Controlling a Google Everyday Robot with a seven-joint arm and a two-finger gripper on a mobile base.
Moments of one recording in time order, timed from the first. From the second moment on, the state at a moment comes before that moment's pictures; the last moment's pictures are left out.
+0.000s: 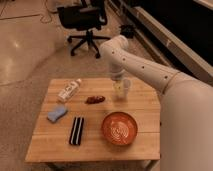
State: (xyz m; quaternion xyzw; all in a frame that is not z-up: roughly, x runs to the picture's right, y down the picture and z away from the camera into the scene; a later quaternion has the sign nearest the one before) arm 0.074 -0.021 0.806 -0.31 0.00 -0.12 0.94
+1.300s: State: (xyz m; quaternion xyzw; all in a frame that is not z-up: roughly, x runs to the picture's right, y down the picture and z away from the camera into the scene) arm 0.140 0.004 0.886 -0.32 -0.02 -0.06 0.95
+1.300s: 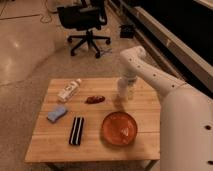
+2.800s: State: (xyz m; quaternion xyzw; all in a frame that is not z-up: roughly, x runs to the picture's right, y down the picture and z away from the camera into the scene) arm 0.139 0.024 0.904 -0.35 -0.02 -0.08 0.93
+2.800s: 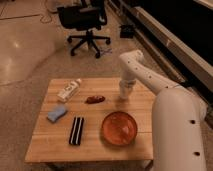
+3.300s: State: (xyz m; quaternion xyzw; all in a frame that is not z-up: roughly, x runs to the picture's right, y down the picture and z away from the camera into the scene) arm 0.142 0.012 0.881 -0.35 -0.03 -0.08 0.93
